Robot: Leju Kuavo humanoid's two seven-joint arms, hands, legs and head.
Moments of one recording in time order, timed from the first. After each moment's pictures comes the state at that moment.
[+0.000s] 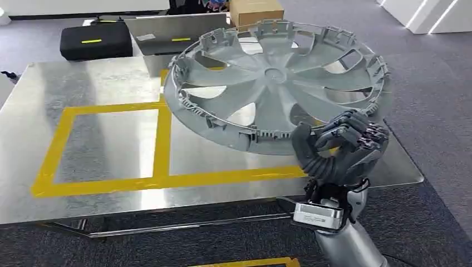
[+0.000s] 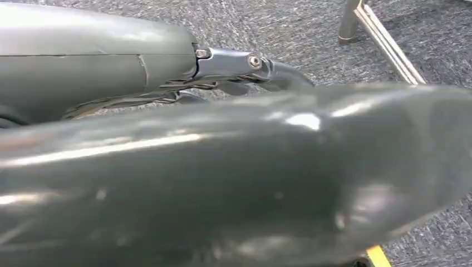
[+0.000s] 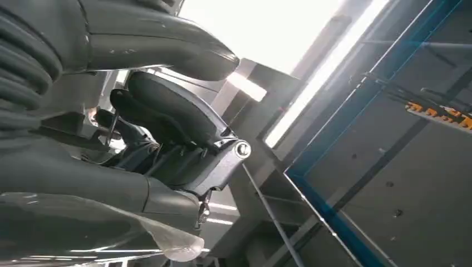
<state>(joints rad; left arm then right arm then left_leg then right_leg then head) 0.23 -0.35 0.79 -0.97 -1.04 -0.19 -0.35 -0.22 0.14 0.39 -1.82 0.59 -0.68 -0.64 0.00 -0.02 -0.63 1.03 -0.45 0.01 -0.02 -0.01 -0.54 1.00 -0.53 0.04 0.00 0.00</state>
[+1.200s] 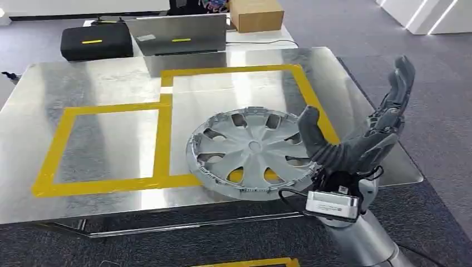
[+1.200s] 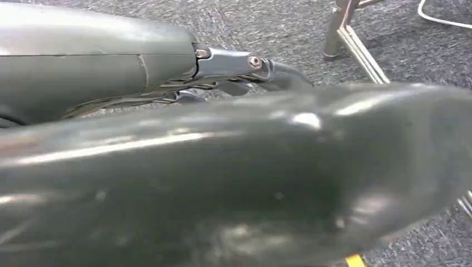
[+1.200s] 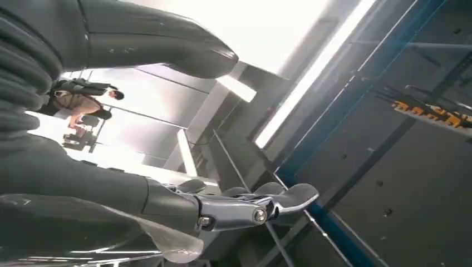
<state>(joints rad) 0.20 -0.33 0.79 -0.96 -1.03 -0.17 -0.35 -0.33 0.05 0.45 -1.87 0.59 -0.69 -0.49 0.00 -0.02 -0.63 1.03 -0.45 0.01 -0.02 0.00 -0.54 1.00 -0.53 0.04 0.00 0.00</state>
